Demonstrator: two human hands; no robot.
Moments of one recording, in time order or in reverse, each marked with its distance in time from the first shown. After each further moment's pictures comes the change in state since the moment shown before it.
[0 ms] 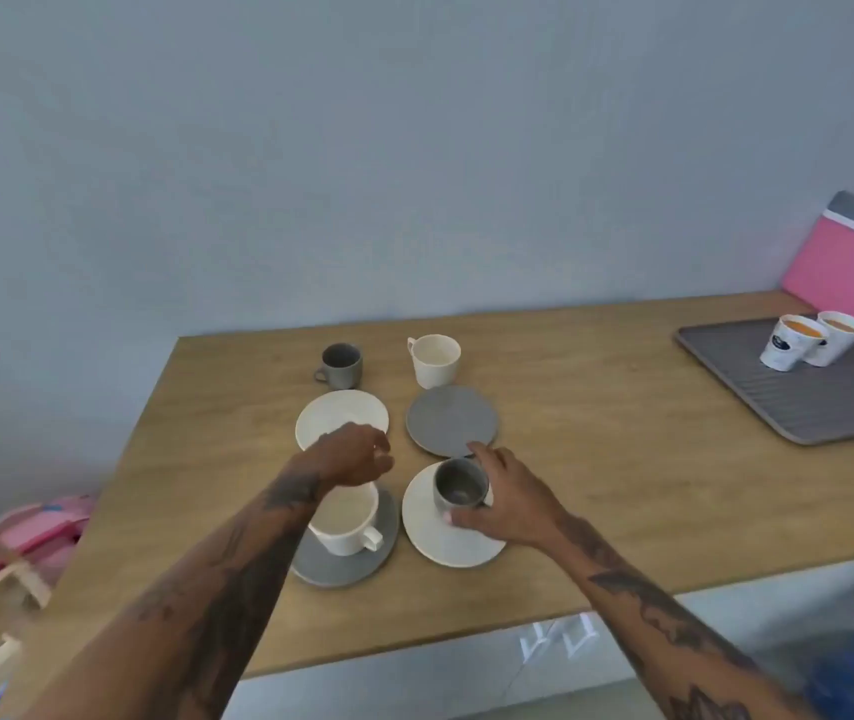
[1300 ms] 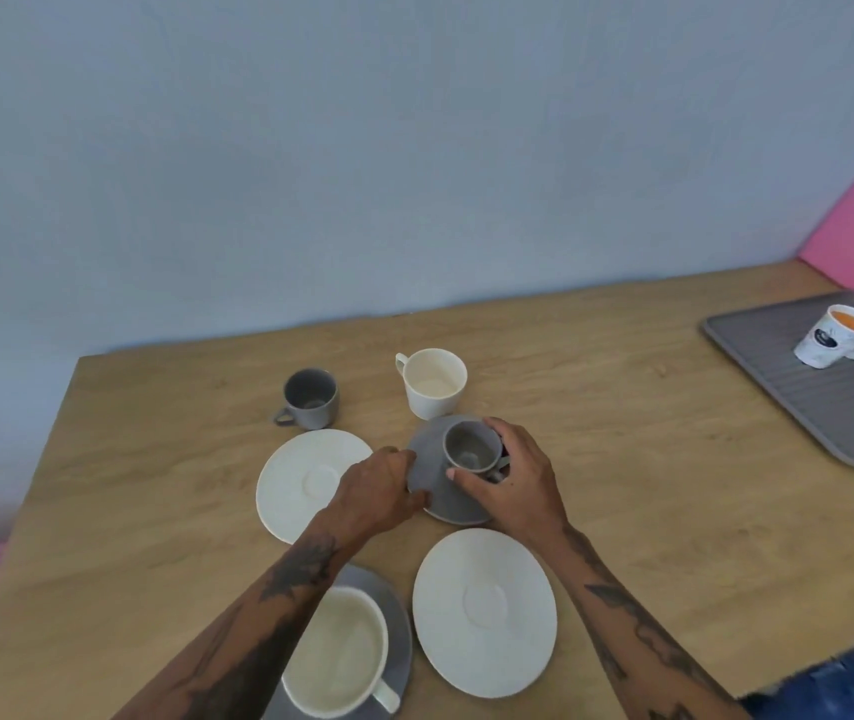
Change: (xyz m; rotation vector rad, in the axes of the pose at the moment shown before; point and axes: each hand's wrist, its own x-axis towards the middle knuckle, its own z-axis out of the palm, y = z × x) left_hand 0.140 -0.020 0.048 -0.083 0.001 0.099; right_hand 0.134 0.016 0.011 0.425 0.469 0.090
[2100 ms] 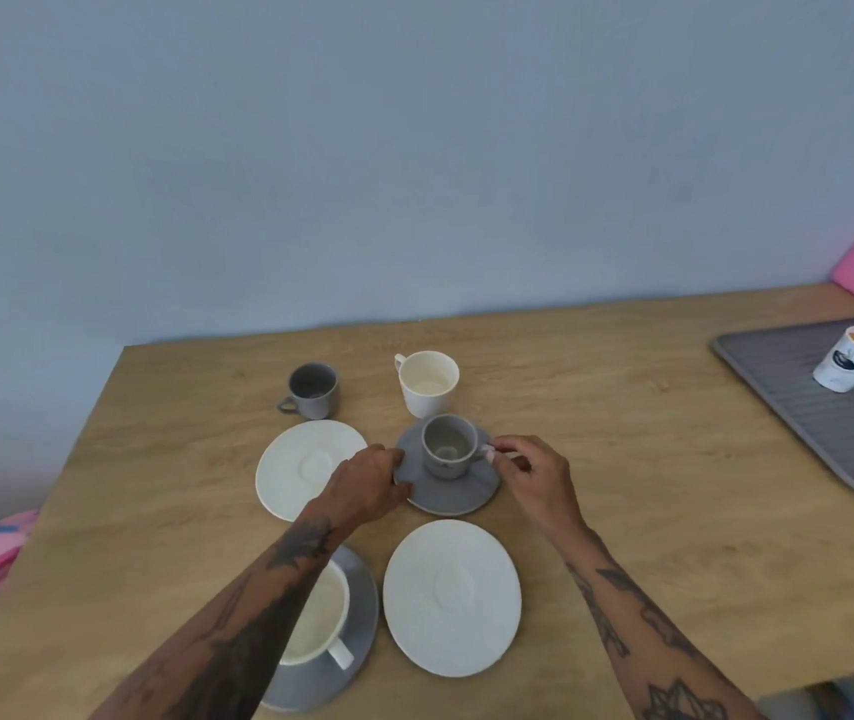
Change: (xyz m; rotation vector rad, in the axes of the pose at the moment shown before) left_hand -0.019 0.018 -0.002 -0.036 0.034 -0.097; right_hand 0.011 0.048 -0.035 0.085 -0.013 -0.015
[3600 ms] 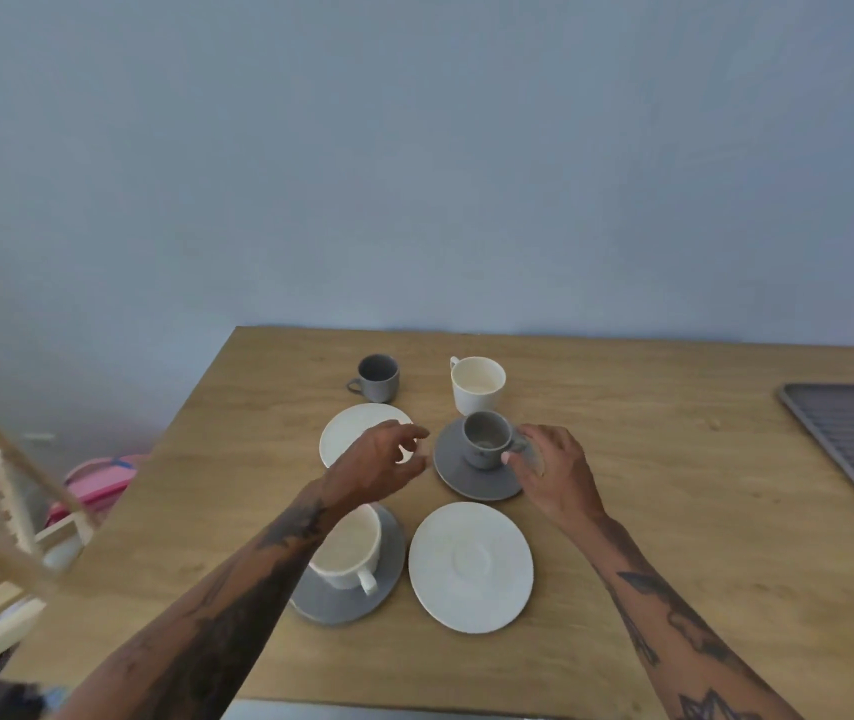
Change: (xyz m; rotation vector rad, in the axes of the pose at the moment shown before) left_hand -0.087 0.012 -0.036 -0.170 0.315 0.070; right_hand -0.016 -0.037 -0.021 -0.292 -0.199 -0.152
